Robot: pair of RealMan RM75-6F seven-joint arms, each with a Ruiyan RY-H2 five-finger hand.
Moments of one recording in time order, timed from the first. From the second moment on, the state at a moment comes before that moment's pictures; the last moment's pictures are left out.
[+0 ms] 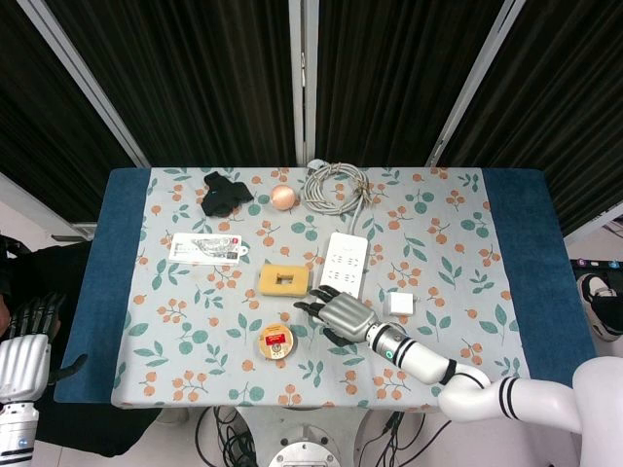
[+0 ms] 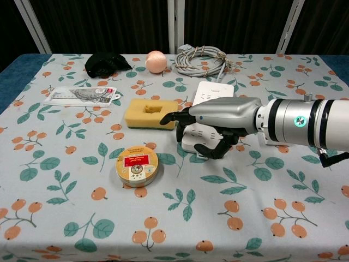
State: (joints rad) left arm -0.02 -1.29 -0.05 -1.48 1.45 1.53 0.03; right arm 0.84 -1.55 0.12 -1.50 -1.38 0.63 -0.12
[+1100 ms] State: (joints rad) left arm -0.03 -1.31 -0.04 -1.44 1.46 1.51 0.00; right arm 0.55 -1.44 0.03 -1.58 -1.41 1.15 -0.18
